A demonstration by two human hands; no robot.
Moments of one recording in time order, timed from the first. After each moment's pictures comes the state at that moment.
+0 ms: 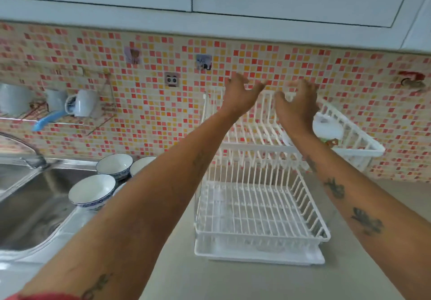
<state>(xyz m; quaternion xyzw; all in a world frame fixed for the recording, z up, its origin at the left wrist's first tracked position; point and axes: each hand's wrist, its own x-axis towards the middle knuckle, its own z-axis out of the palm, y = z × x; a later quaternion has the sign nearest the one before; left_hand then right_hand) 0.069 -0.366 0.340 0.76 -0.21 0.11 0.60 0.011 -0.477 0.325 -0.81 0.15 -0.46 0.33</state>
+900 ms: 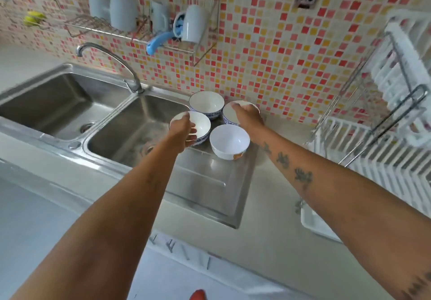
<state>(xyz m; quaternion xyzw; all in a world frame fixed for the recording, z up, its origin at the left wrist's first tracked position) 0.161 0.042 0.078 0.65 0.29 -0.08 0.70 0.178 -0.135 0.117 -0.84 0.09 0.04 0.53</state>
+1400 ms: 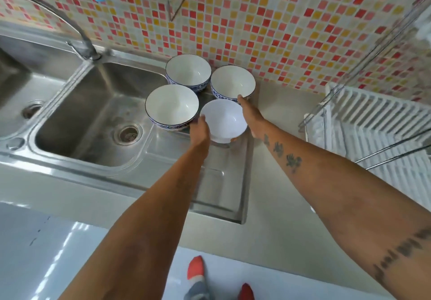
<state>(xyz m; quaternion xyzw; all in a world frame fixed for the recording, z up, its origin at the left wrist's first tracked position) 0.198 -0.023 -0.019 0.60 0.30 -0.10 0.73 0.236 -0.154 0.006 -0.76 0.25 0.14 0.59</state>
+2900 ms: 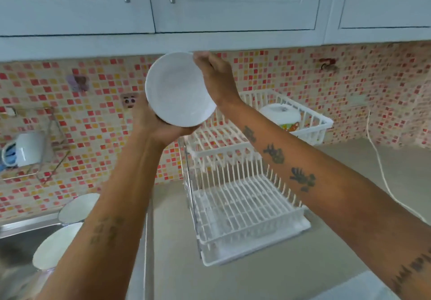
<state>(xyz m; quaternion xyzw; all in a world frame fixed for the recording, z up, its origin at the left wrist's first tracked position) 0.054 -0.218 0.350 0.32 -0.15 -0.35 0.87 0.023 -0.354 0.386 -0.73 -0.03 -0.41 0.54</state>
